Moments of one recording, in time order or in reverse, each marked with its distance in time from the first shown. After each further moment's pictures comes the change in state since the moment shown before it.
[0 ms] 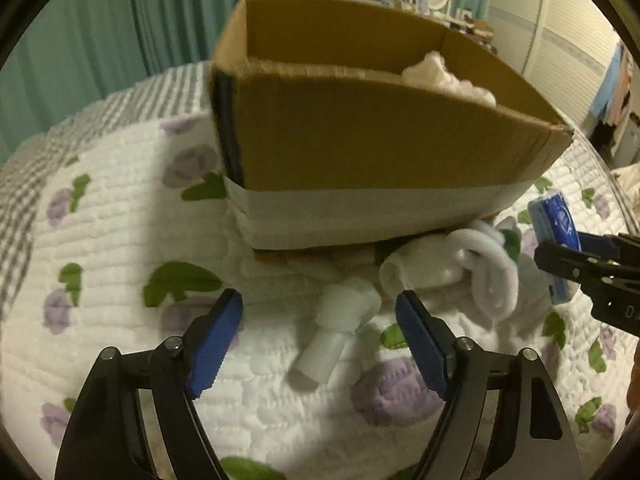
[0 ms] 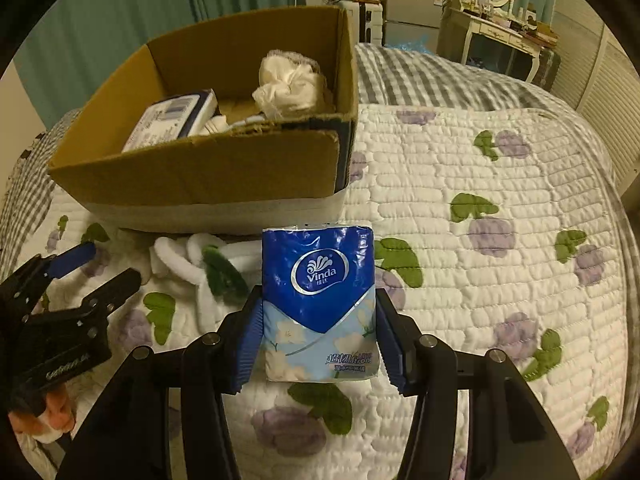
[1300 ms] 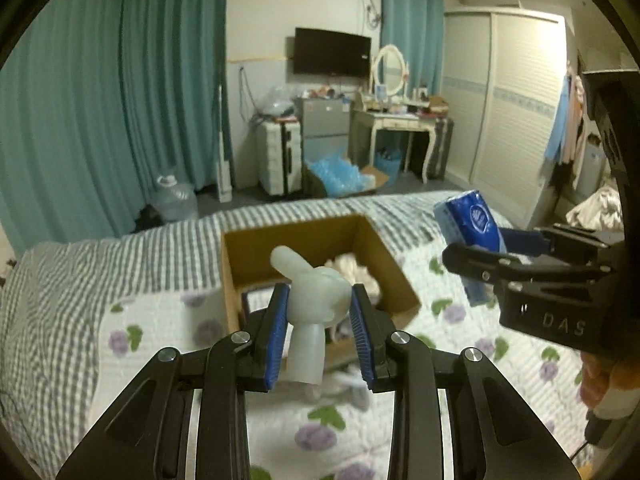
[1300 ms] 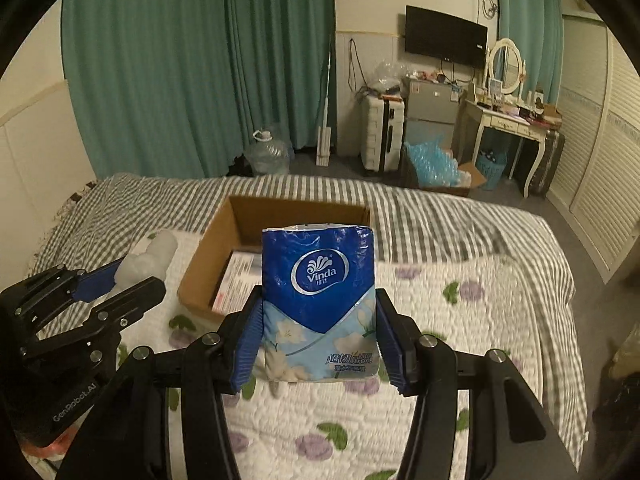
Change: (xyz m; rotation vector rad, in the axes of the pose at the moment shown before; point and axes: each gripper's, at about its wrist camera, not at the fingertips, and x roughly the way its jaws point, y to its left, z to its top) left arm -0.172 -0.031 0.079 0.080 -0.314 -0.077; right arm -0.174 0.028 0.066 -0.097 -0.311 0.048
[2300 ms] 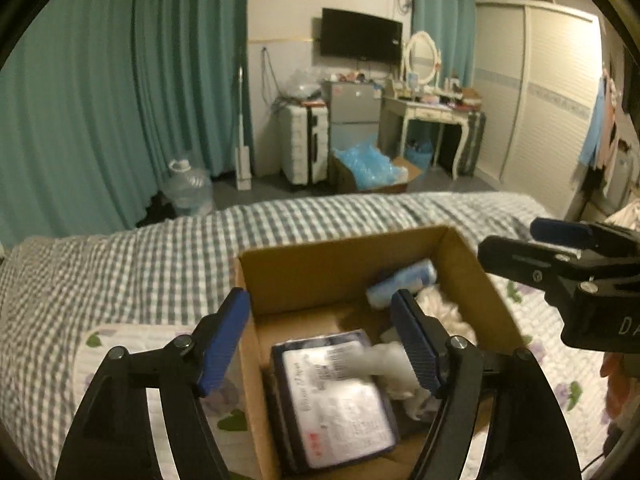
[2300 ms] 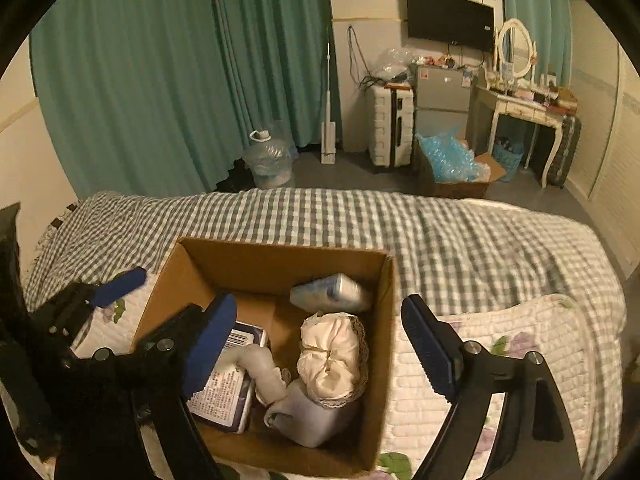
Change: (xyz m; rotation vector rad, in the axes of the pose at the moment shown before) left arm 0.138 0.053 0.025 -0.035 0.043 0.070; right arm 0.137 -0.020 0.053 0.045 0.016 0.041
